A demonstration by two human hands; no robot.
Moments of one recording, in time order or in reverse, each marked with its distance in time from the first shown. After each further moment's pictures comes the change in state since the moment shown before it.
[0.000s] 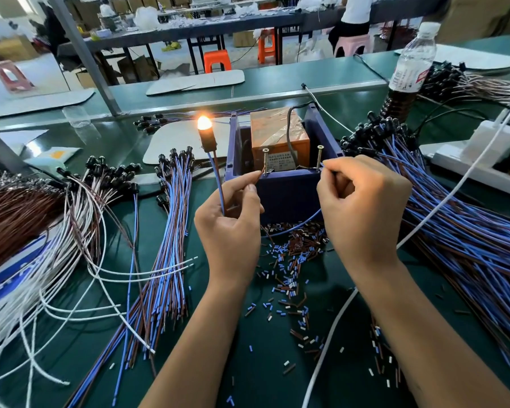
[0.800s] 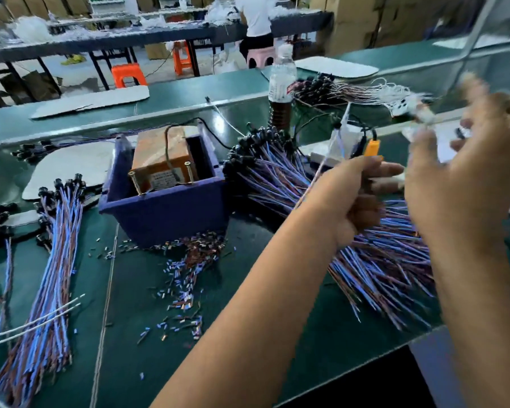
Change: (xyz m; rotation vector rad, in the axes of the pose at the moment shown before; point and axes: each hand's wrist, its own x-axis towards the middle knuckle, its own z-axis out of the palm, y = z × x) left_hand -0.074 0.104 0.216 -0.479 -1.105 -1.058; right_hand 0.044 0.074 -0.192 -0.351 0.229 0.371
